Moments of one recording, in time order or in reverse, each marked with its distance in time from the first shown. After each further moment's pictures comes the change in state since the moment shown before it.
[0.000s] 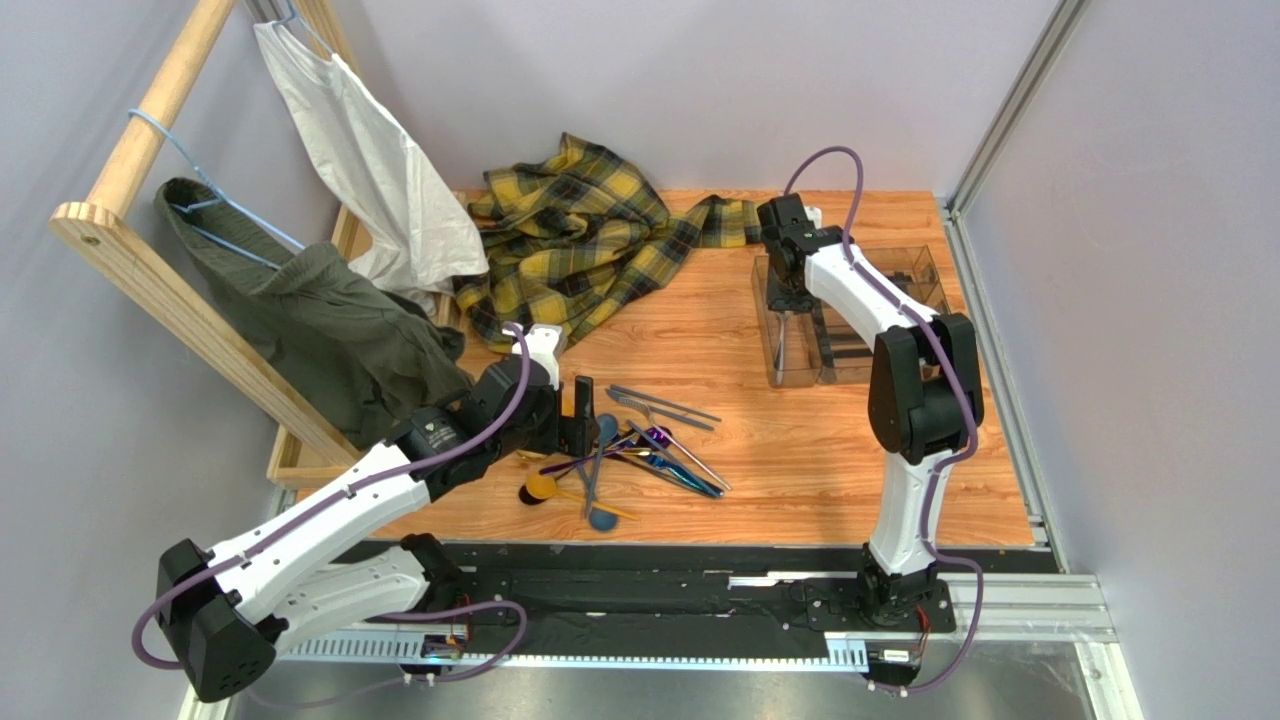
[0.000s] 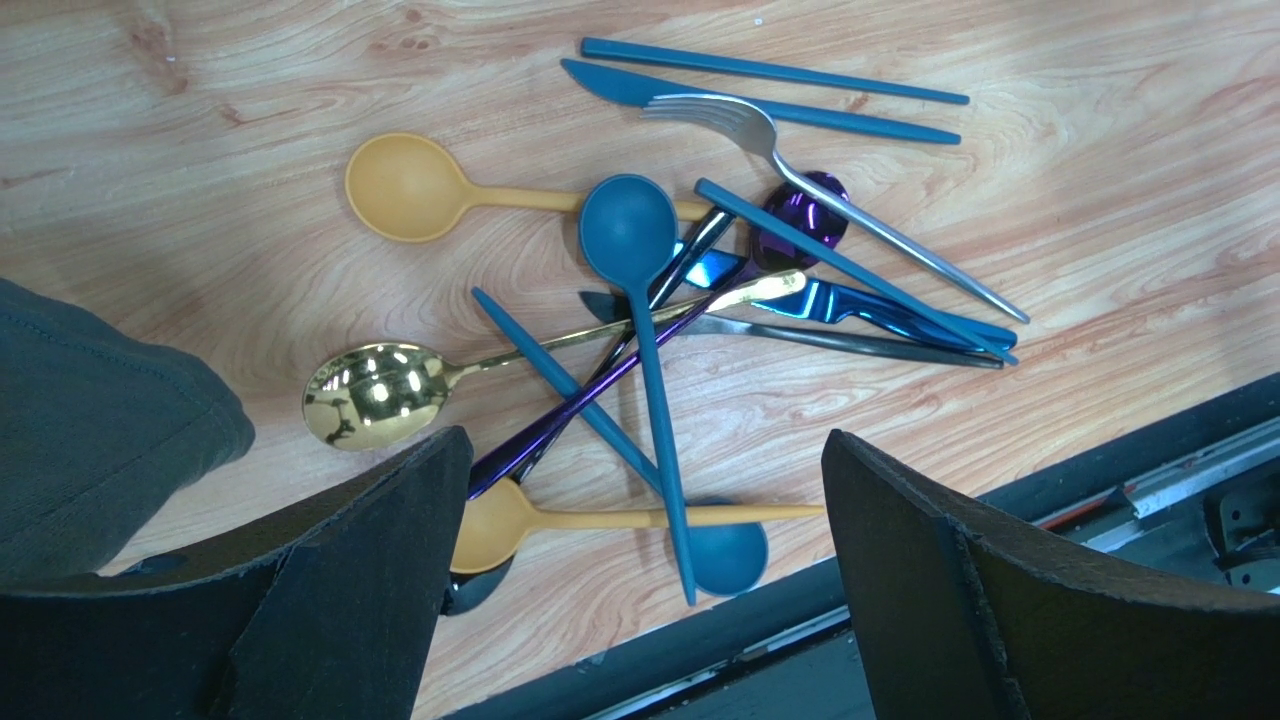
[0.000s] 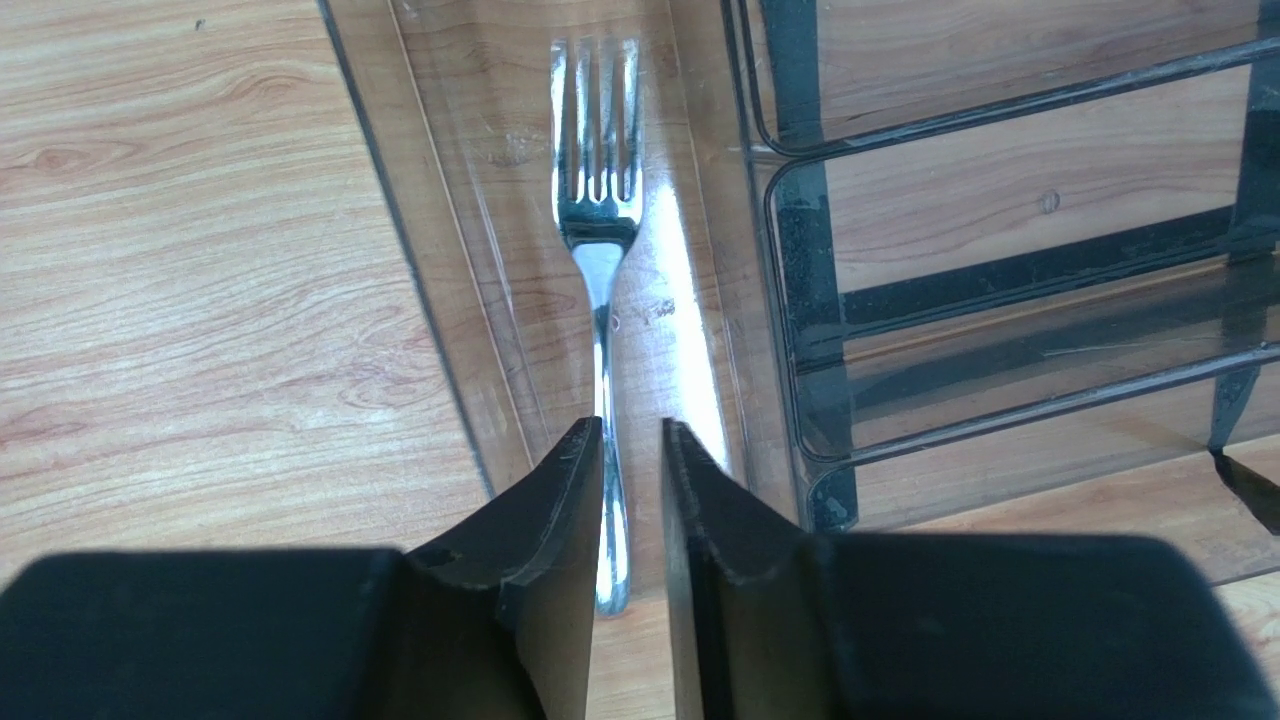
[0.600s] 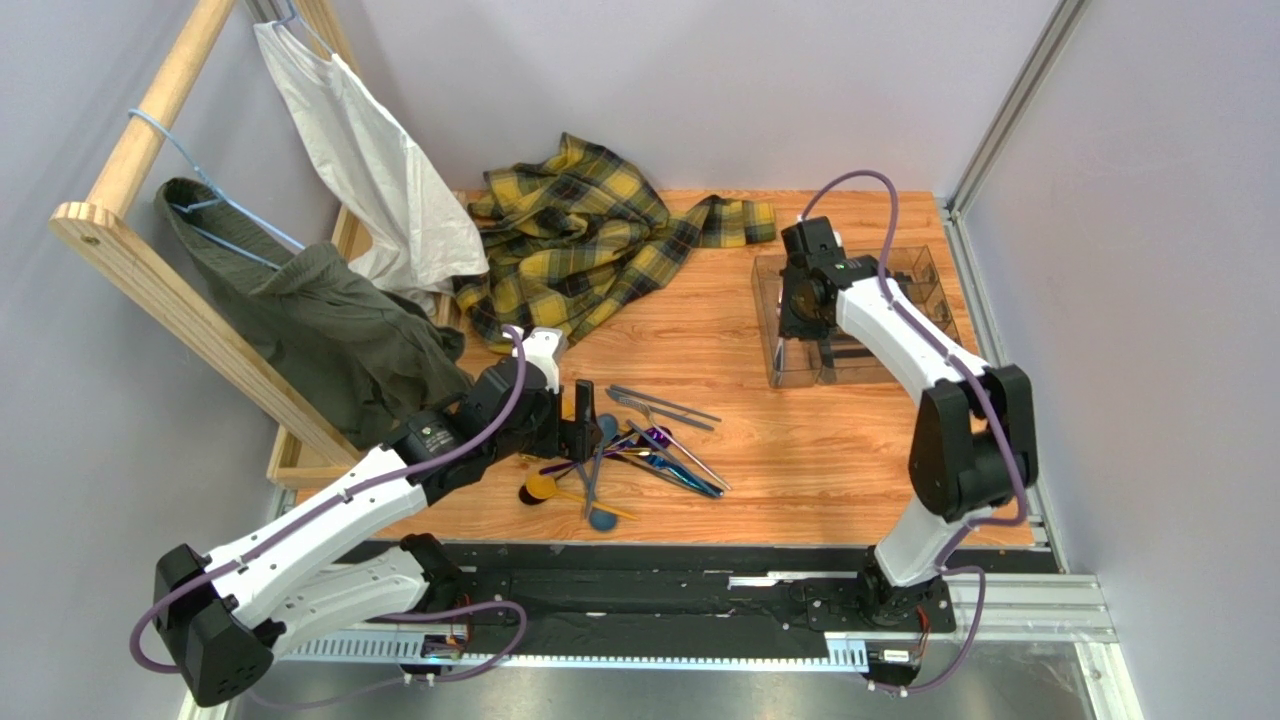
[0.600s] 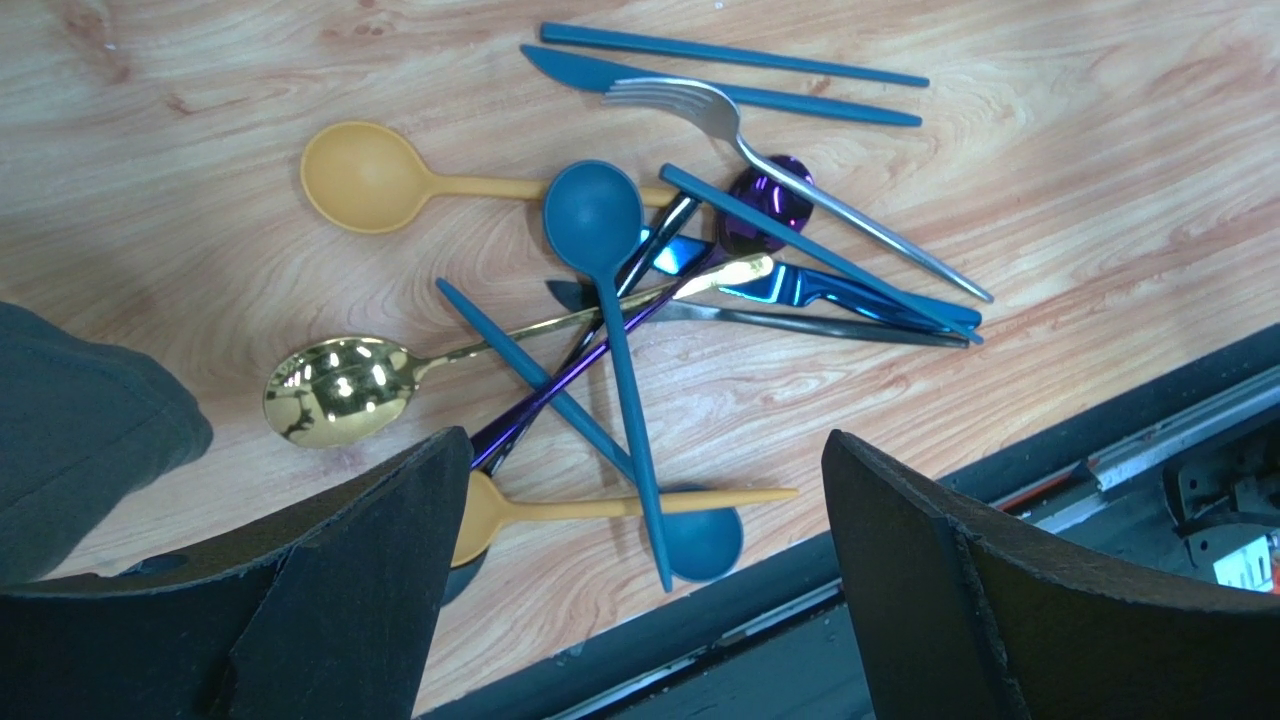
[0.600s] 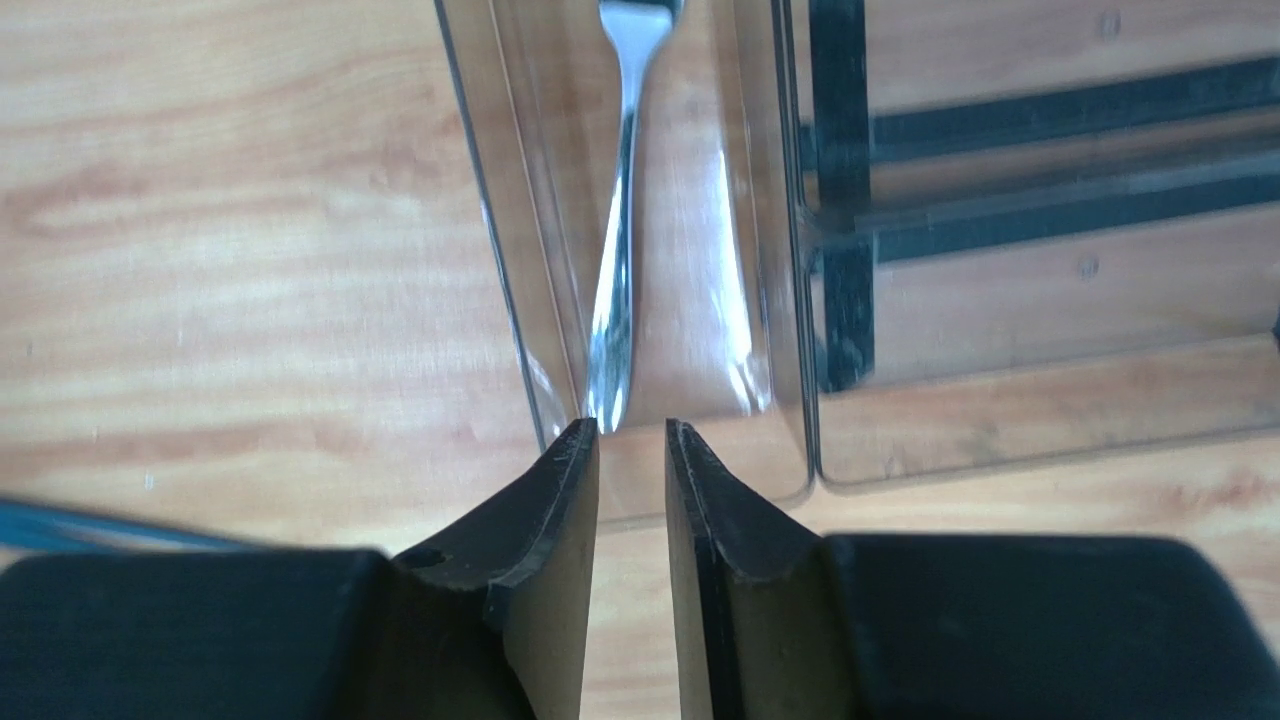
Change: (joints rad) left arm 0.000 -0.022 -0.011 0.009 0.041 -0.009; right arm 0.000 -0.247 -0.233 0.014 -0.128 0.006
